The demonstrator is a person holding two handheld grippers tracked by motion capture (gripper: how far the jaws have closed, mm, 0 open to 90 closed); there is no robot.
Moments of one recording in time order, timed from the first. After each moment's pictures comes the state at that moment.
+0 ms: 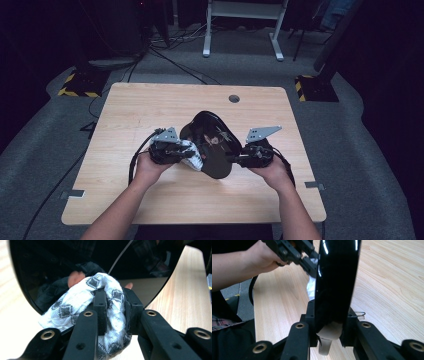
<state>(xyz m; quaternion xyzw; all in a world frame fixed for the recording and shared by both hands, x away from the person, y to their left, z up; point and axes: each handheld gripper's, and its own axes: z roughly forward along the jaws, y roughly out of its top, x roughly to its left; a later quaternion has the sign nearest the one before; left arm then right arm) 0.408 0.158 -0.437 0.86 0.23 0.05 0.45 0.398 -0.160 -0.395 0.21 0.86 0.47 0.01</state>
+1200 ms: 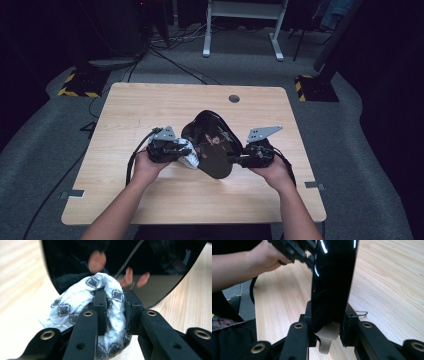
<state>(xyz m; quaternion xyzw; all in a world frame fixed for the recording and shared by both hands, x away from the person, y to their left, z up) 0.415 0.165 -0.443 0.87 0.25 0.07 0.43 0.398 -0.162 -0.396 0.21 0.86 0.47 0.00</state>
